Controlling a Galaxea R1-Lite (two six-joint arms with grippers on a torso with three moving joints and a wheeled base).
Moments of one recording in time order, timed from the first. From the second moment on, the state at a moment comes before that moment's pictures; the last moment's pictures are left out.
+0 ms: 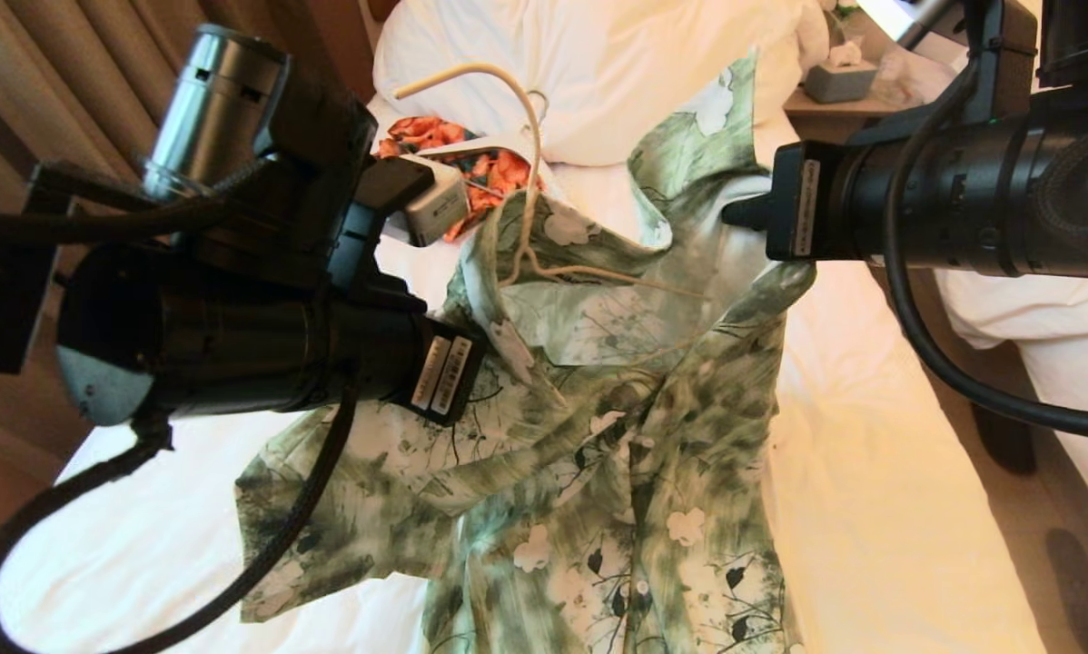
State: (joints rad) left arm -0.83 1.53 -1.36 0.41 0.42 0.00; right arm 0.75 1.58 -1.56 0.20 -0.26 0.23
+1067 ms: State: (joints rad) left arm -0.87 1.68 -1.57 0.41 0.41 -0.08; right arm 0.79 1.57 -1.55 0.16 -0.26 0.17
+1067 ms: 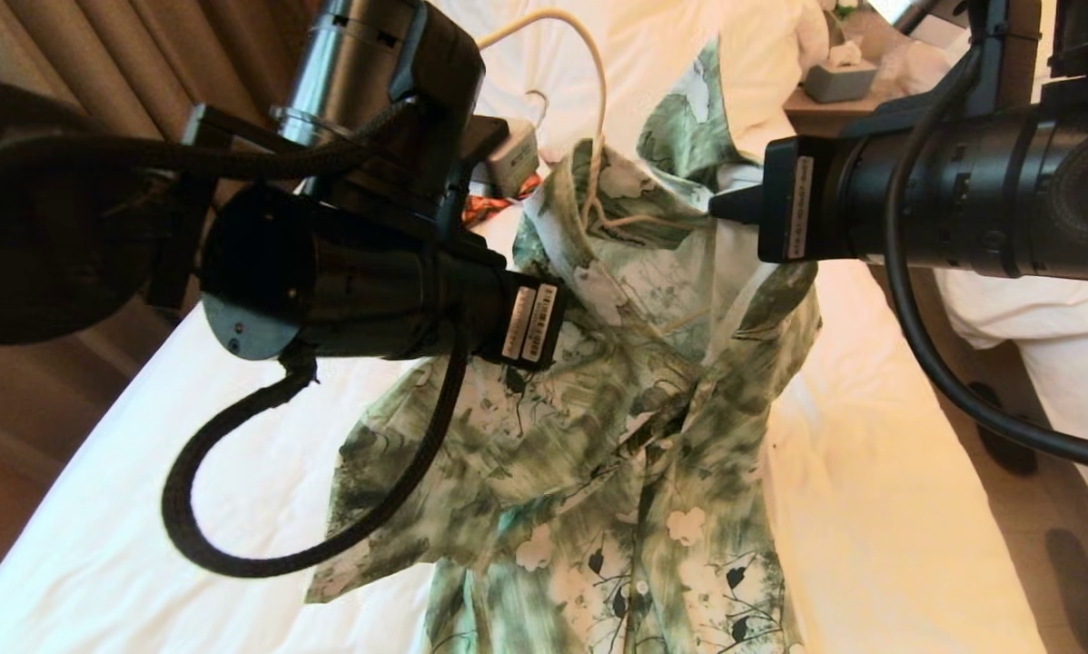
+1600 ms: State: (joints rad) left arm -0.89 1.77 -1.71 0.41 0.29 -0.16; right arm 0.78 1.57 -1.47 0.15 -0.26 0.15
